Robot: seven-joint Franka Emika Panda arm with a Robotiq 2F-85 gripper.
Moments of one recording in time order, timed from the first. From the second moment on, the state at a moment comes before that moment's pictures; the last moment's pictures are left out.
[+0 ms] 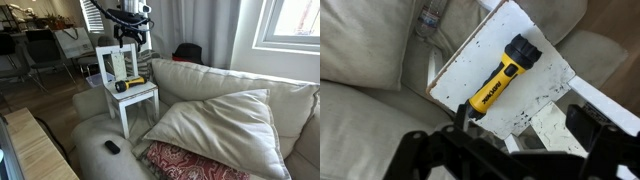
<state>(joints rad) 0.05 0.27 0.06 -2.11 0.34 2.40 -0.63</state>
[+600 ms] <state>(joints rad) 0.02 0.29 0.08 -2.09 0.34 2.39 -0.64</state>
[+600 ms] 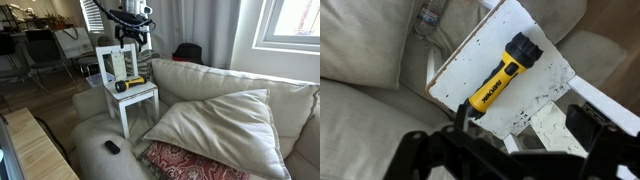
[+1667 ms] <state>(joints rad) -0.04 0.51 0.24 -2.10 0.41 2.62 -0.64</state>
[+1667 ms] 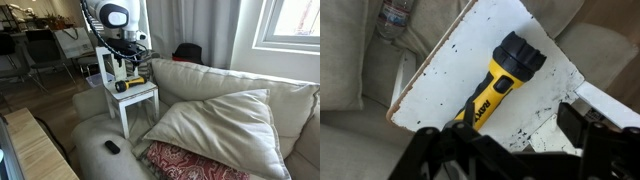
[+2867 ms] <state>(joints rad) -0.13 0.65 0.36 -2.07 0.41 2.75 -0.59</state>
